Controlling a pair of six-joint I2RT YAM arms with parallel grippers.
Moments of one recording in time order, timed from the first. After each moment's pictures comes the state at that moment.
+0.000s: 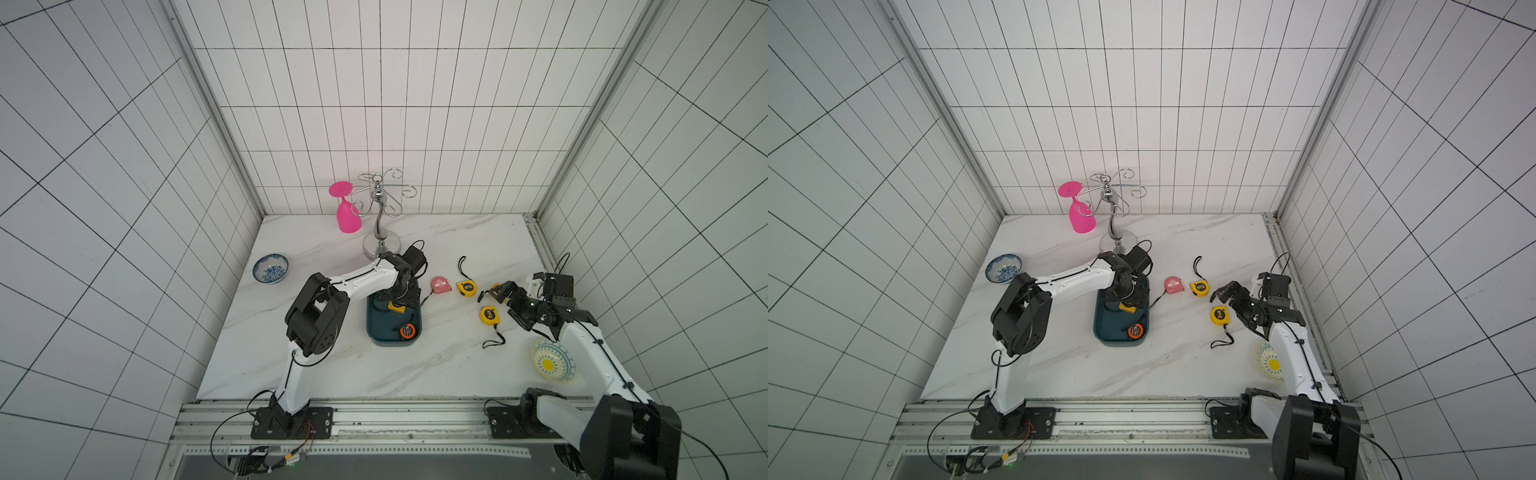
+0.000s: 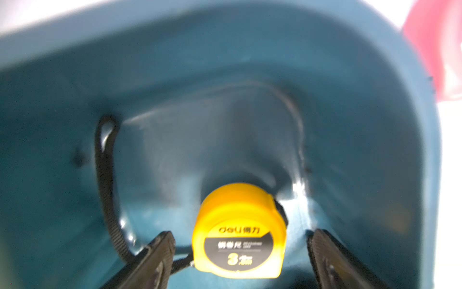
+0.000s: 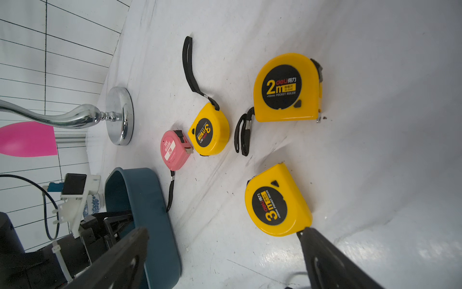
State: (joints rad) left arm -0.73 2.08 1.60 -0.90 -0.04 -0.48; right arm -0.06 1.09 0.64 -0.46 -0.48 0.58
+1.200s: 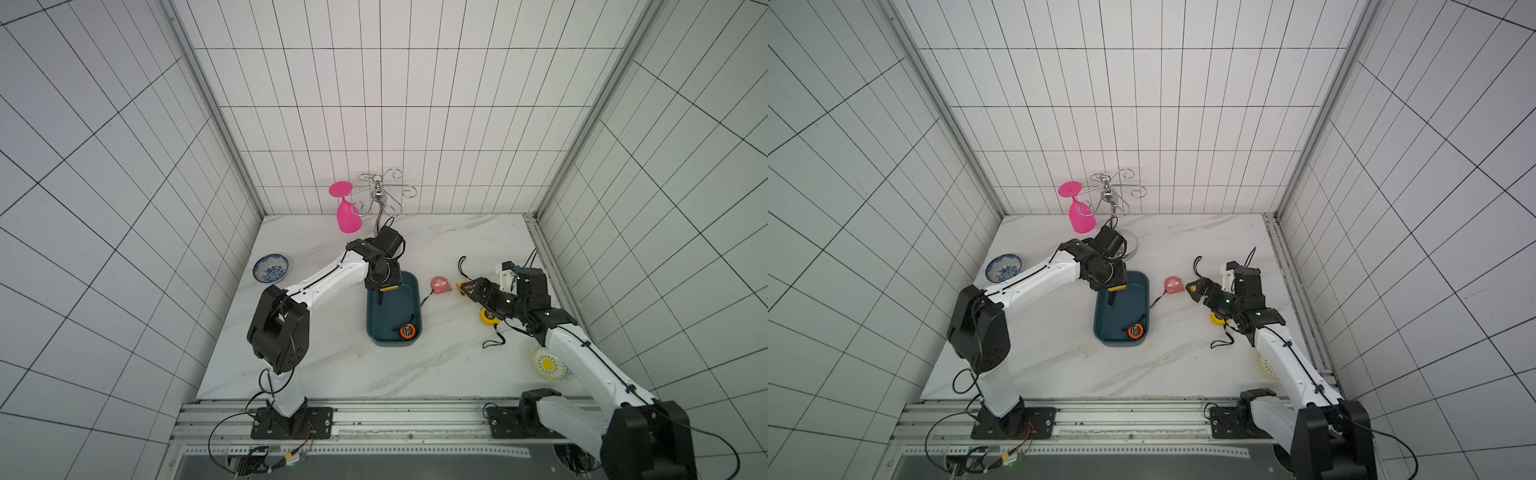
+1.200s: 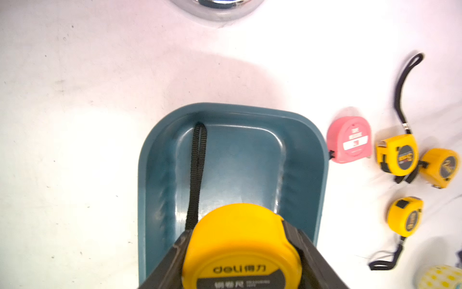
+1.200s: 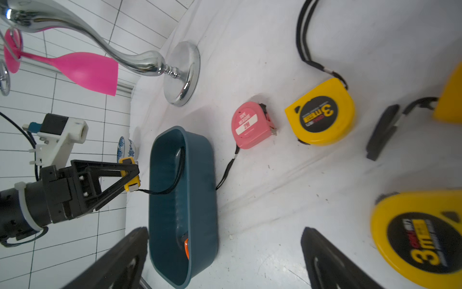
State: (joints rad) left arm -0.62 1.80 1.53 -0.87 0.04 -0.80; right arm 0.28 1.07 0.62 -0.20 -0.49 0.68
